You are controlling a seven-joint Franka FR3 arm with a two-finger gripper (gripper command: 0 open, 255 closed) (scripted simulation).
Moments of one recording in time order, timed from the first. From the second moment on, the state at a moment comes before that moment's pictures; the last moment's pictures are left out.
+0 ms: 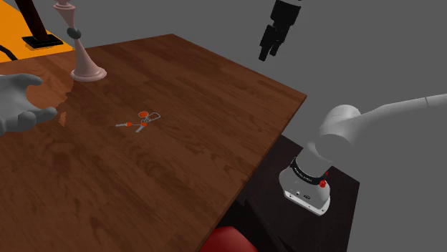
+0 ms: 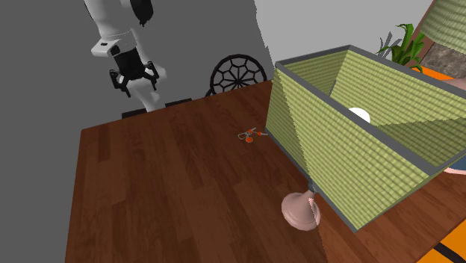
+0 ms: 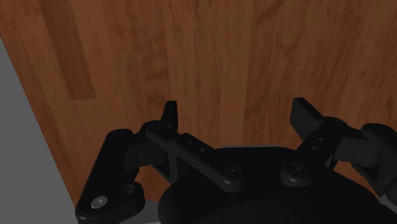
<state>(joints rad) 0.02 -0.77 -0.03 -2.31 0.01 1.58 -0.07</state>
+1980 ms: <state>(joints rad) 0.10 0.04 0.46 -1.91 -0.02 1.96 0.71</state>
